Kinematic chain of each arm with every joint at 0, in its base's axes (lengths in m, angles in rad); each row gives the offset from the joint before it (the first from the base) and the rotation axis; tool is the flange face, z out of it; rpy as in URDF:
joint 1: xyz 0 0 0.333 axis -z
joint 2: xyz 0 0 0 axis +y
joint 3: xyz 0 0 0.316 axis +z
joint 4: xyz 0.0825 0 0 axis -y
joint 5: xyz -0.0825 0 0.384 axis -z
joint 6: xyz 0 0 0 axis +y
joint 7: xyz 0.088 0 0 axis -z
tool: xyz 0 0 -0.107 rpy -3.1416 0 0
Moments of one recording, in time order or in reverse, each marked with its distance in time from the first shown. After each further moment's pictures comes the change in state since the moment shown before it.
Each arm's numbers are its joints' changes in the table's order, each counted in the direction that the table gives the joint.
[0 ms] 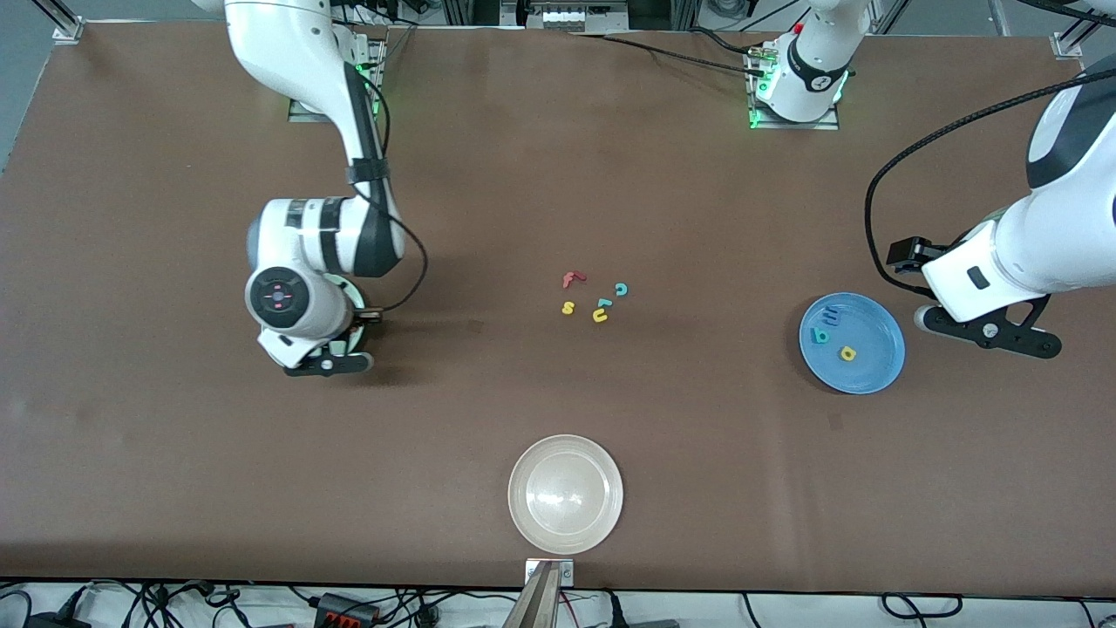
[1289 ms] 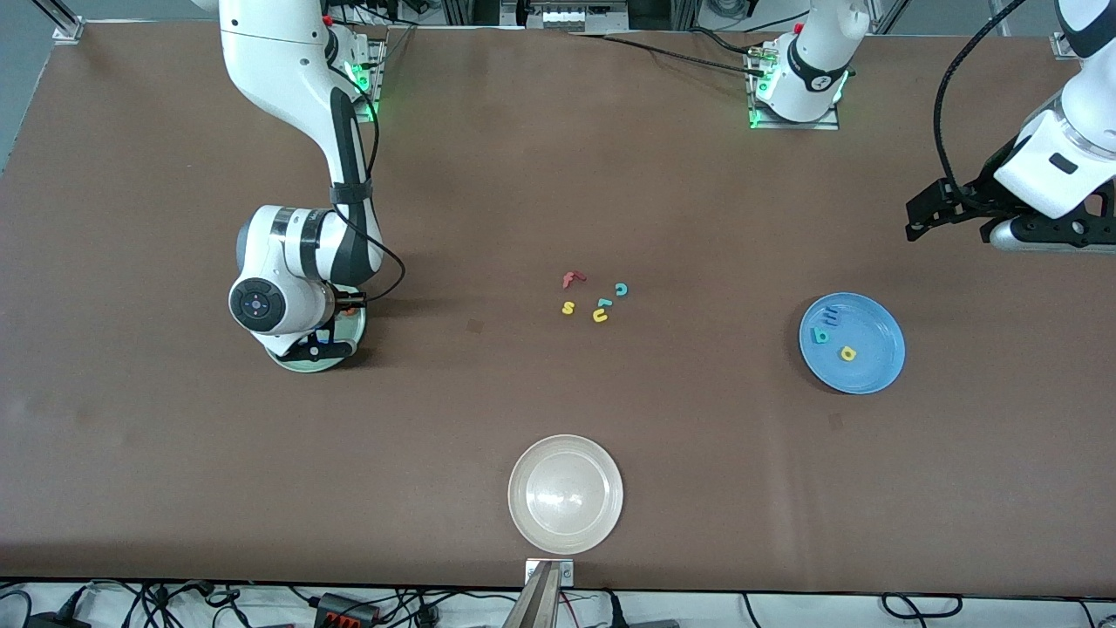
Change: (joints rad) left arm 0.584 -0.652 1.045 -0.604 0.599 -0.551 0.033; right arm 0.028 0.016 0.033 -0.111 -0.076 -0.031 -0.070
